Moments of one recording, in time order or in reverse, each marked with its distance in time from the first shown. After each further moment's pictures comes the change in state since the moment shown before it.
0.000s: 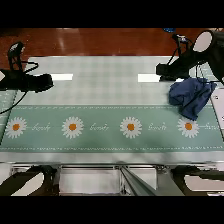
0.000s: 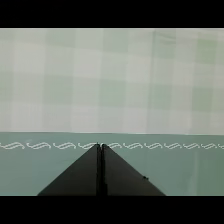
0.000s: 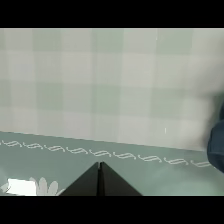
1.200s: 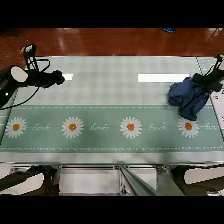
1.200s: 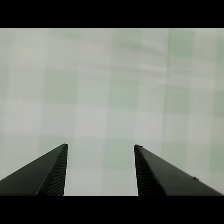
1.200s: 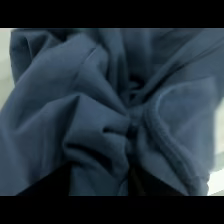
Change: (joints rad) left arm -0.055 -0.209 0.002 0.000 0.307 0.001; right arm -0.431 -0.183 -0.120 -0.229 -0.285 0.113
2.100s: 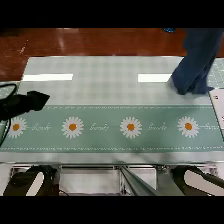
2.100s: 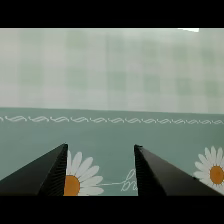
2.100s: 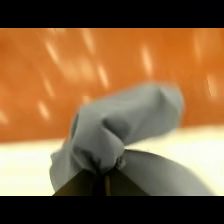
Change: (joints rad) left arm 0.086 0.768 -0.313 -0.124 -0.328 0.051; right arm 0.033 0.422 0.449 0.608 0.009 -0.417
